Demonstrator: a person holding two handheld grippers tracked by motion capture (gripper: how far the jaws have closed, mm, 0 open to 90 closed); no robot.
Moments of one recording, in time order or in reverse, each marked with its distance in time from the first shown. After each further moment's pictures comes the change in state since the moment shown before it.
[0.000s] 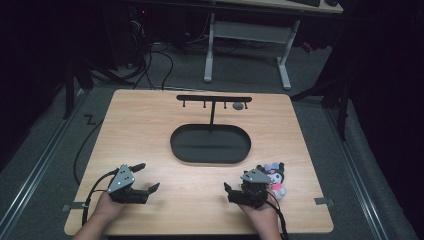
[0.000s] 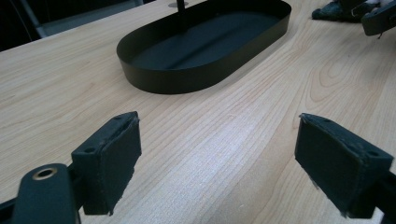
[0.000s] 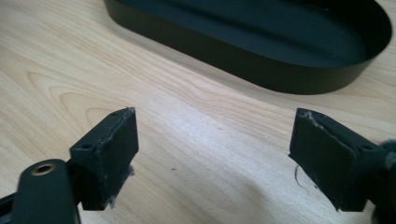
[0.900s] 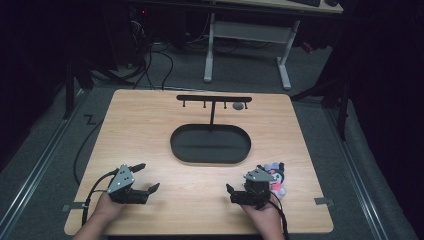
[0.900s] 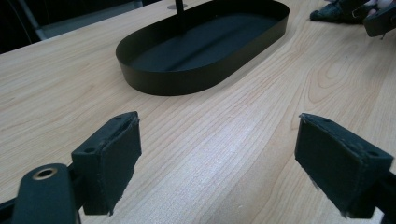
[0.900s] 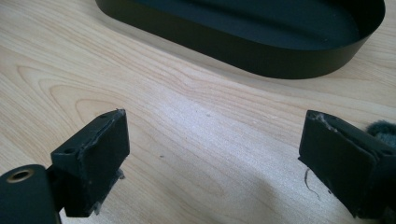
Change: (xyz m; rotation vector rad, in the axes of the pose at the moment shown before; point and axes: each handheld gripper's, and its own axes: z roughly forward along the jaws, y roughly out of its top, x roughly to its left) left arm -0.001 0.000 -0.001 -0.004 -0.002 0.006; right arm -0.007 -0.002 -0.001 0.044 0.002 0.021
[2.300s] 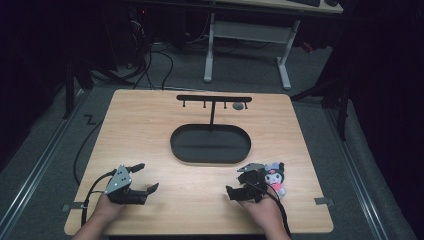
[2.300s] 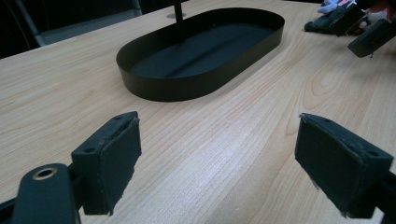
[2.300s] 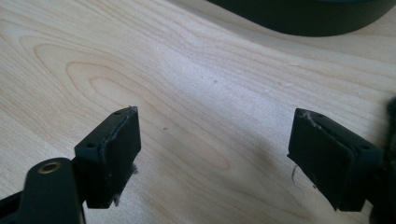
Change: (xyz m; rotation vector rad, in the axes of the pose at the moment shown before) left arm 0.000 -0.001 -0.005 -0.039 -0.015 -0.007; right arm 0.002 0.024 0.009 0.291 0.009 0.006
